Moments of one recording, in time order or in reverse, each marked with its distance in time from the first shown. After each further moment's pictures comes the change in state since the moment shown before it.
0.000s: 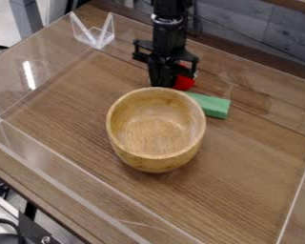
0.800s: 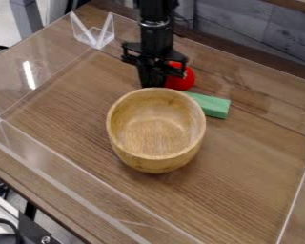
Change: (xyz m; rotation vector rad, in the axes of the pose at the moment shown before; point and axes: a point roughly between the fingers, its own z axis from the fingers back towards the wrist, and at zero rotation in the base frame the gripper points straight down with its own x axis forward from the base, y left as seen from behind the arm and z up) arm -0.008 0.020 -0.002 -0.013 -0.052 0.075
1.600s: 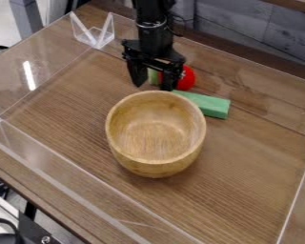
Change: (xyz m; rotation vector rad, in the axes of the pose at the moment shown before) arm 0.005 -0.005 -0.003 0.003 -0.068 -0.094
